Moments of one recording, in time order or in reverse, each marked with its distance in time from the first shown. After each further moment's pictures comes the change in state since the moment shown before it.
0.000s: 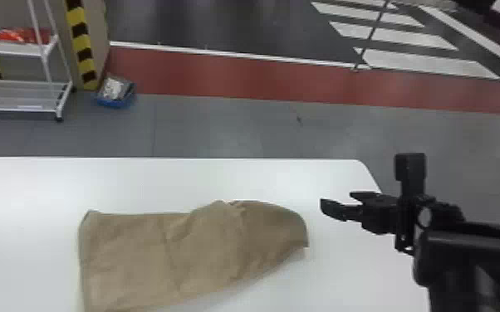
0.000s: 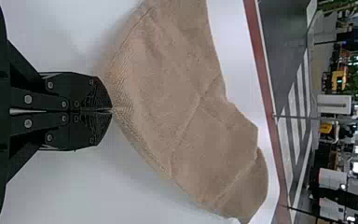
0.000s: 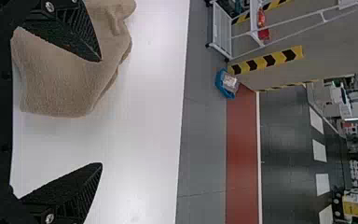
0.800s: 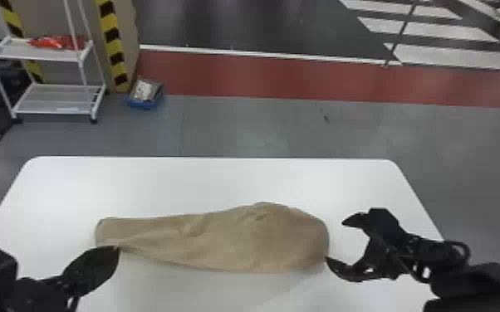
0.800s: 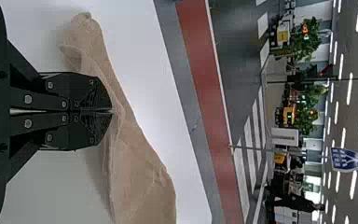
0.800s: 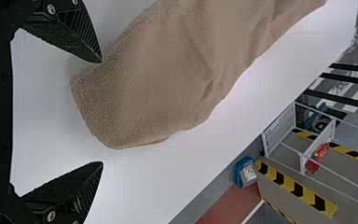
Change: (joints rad) left arm 0.020 -0.021 0.017 -0.418 0.072 0.300 0.055; right arm 0.129 -0.025 0.073 0.244 0.398 -0.818 0.168
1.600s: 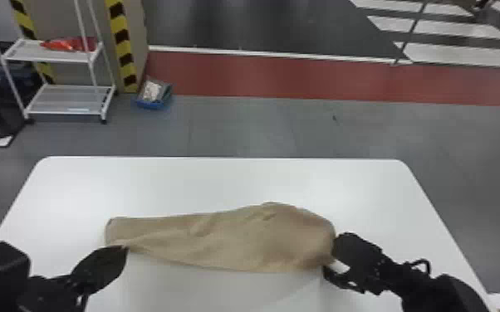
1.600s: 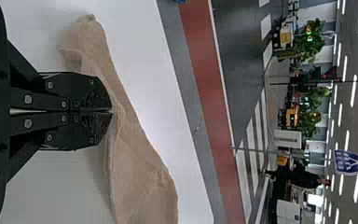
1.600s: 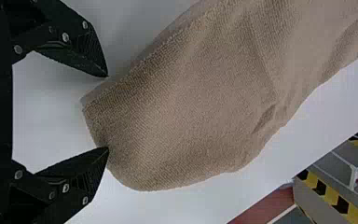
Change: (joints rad) left arm -0.002 -0.002 0.004 0.001 -0.004 0.011 -0.003; right arm 0.002 -0.003 0.133 0.157 0.171 0.006 -0.304
